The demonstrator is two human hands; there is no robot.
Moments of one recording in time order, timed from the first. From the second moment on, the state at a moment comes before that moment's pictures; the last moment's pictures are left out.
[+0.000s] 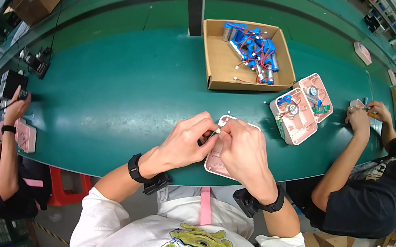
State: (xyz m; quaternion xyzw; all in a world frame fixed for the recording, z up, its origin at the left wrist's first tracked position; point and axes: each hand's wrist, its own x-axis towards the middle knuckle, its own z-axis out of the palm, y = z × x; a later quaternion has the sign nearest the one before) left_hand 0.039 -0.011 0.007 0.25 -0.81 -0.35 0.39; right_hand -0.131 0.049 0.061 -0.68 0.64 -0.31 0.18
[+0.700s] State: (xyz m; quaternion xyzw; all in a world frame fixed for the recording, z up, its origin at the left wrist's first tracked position) left_hand 0.056 0.022 0.054 0.32 -0.75 -0.56 0.15; right_hand -0.111 0.138 0.024 -0.64 0.72 -0.28 0.07
